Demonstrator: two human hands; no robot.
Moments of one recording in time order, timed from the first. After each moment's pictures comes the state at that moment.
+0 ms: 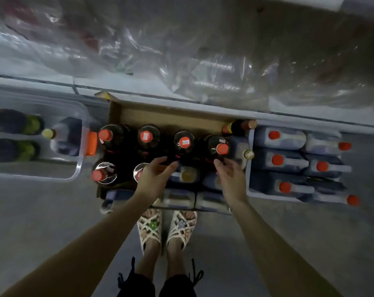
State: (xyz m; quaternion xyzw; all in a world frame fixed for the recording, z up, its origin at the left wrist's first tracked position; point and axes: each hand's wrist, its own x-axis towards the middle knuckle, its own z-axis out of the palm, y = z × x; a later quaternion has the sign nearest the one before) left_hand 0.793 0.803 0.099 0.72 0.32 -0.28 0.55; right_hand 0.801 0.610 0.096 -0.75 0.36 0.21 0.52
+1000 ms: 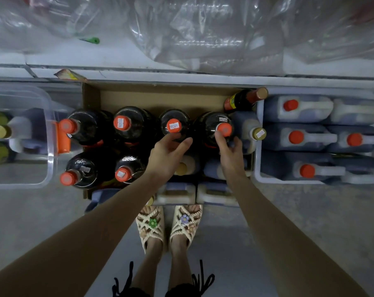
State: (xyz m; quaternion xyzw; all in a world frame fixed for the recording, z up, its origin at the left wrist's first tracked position) left_hand 0.823 0.754 0.023 0.75 0.25 -0.30 0.54; right_hand 0.817 0.596 -0.004 -0.65 0.46 0.21 0.57
